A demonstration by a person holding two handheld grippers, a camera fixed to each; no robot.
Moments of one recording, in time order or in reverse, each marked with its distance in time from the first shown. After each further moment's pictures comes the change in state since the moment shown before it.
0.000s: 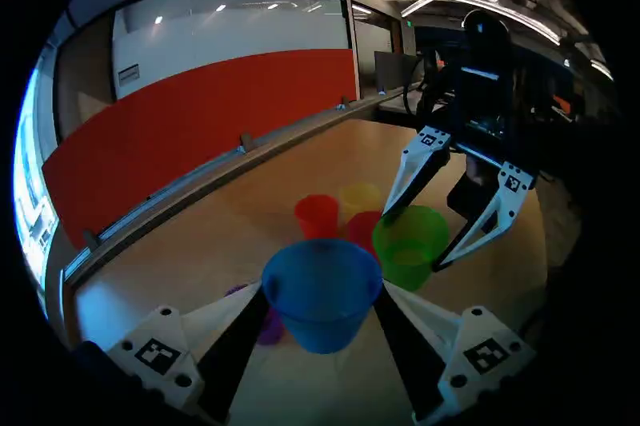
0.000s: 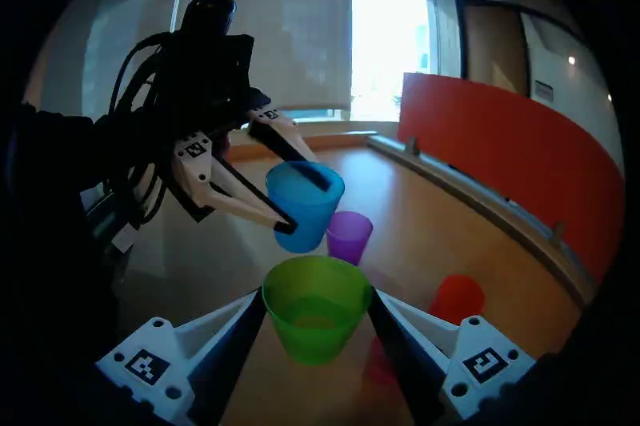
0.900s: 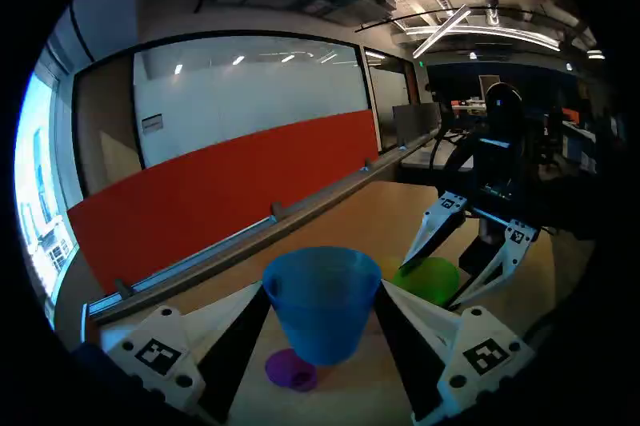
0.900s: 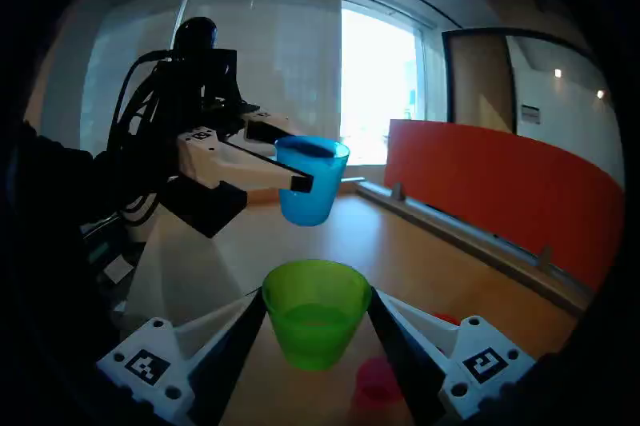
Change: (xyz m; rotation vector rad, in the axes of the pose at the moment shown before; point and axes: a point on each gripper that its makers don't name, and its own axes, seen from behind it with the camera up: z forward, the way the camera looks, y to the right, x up) left arm 0.100 -0.031 -0.041 0.114 0.227 0.030; right arm 0.058 0.003 -0.021 -0.048 0.189 0.004
